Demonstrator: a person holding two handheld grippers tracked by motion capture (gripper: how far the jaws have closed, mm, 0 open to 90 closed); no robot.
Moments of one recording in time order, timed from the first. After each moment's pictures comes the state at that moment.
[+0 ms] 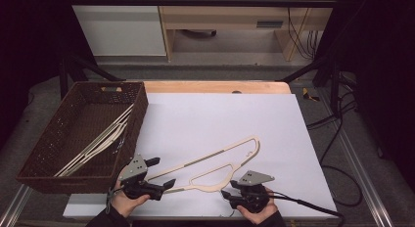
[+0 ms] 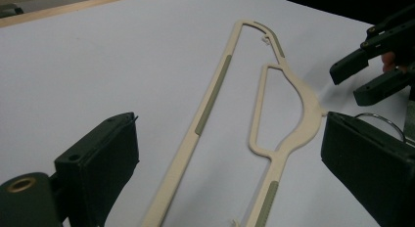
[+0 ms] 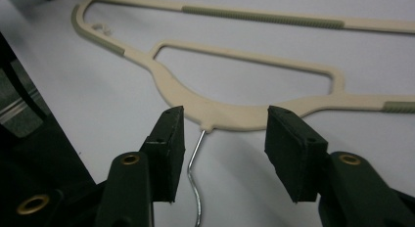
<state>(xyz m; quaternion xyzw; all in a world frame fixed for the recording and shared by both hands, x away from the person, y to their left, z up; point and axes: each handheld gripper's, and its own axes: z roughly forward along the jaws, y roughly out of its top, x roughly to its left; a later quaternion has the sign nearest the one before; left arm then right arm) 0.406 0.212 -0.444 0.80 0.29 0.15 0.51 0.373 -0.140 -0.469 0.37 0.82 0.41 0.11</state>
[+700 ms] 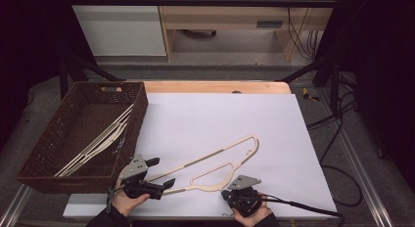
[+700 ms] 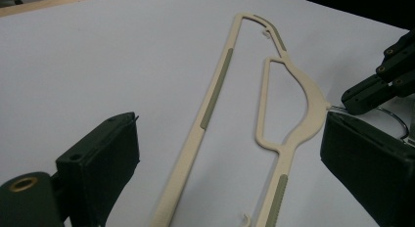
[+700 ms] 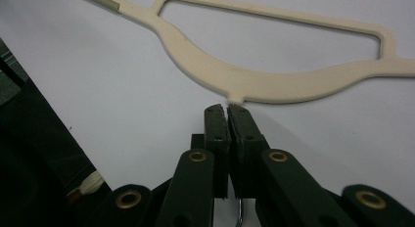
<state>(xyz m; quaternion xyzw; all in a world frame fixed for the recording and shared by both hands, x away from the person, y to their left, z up) 0.408 0.213 -0.449 0.80 0.30 0.14 0.50 0.368 -0.121 -0.477 0.38 0.85 0.35 0.11</state>
